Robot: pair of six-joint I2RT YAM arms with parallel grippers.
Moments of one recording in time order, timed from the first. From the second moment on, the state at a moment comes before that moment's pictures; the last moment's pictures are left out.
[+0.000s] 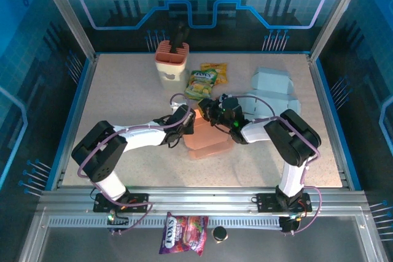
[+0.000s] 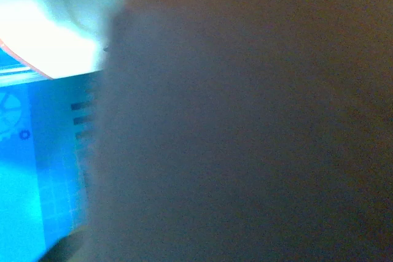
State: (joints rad) left arm -0.69 1.66 0.85 -0.11 -0.30 -0.70; right arm 0.61 1.81 0.76 0.74 -0.22 1.57
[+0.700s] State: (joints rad) left arm -0.45 1.52 0.98 -0.32 0.07 -0.70; right arm 0.26 1.31 1.18 -0.33 -0.29 1.18
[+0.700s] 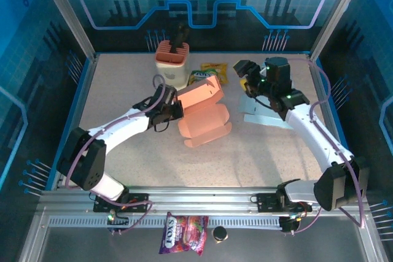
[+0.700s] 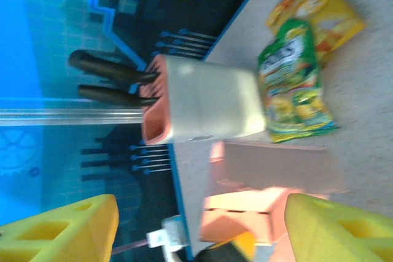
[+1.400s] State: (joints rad) left arm -0.36 1.63 1.09 -0.34 0.74 -0.69; right arm 0.13 1.53 1.45 -0.66 -0.71 0.59
